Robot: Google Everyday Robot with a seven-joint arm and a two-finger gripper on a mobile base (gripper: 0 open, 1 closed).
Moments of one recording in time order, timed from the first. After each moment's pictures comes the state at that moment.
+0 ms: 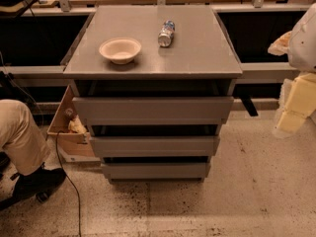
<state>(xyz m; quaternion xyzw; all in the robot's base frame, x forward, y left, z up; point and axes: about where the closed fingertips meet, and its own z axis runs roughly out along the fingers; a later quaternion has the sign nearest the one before) 0.438 -0.217 0.976 -0.60 0.78 -0.03 0.16</state>
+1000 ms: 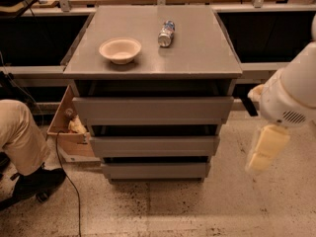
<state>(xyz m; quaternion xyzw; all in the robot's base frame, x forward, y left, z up) 0.433 -0.203 0.878 -0.59 0.79 0.01 0.15</state>
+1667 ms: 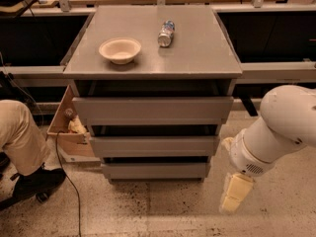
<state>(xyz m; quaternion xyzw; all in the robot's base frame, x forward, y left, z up) 0.407 -0.173 0.727 -0.60 0.79 0.09 0.12</state>
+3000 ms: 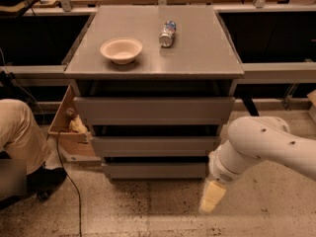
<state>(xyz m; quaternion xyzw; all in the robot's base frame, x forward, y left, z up) 0.441 -0.159 0.617 -0.56 0.81 0.09 0.10</state>
